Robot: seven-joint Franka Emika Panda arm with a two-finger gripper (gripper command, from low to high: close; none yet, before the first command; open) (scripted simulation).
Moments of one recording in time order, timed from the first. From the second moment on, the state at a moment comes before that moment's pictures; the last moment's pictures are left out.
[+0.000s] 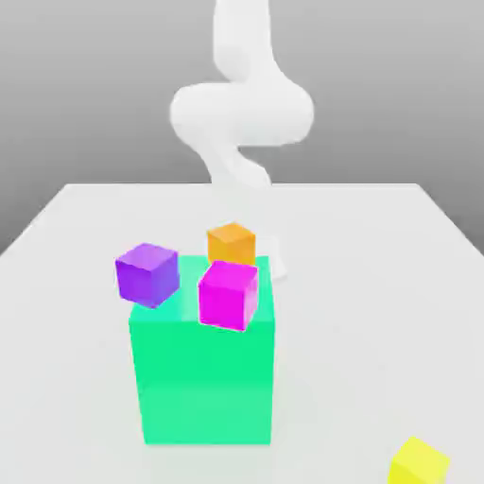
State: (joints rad) arm 0.02 -0.71 0.01 -2.30 0.00 2.33 0.77
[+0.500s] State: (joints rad) arm 0.14 -0.16 0.07 -2.28 -0.02 2.48 0.60
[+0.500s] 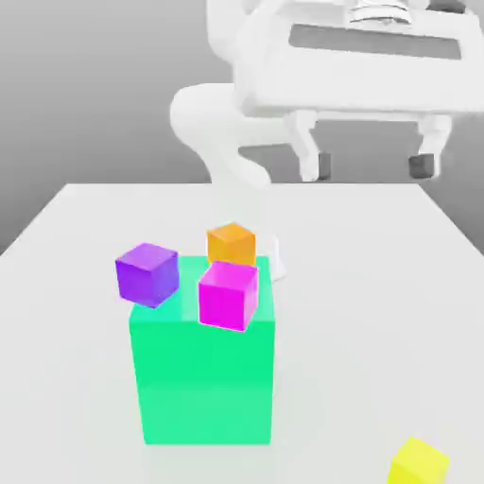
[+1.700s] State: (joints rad) arm 0.18 0.23 0.05 -2.25 -0.02 2.45 0.59
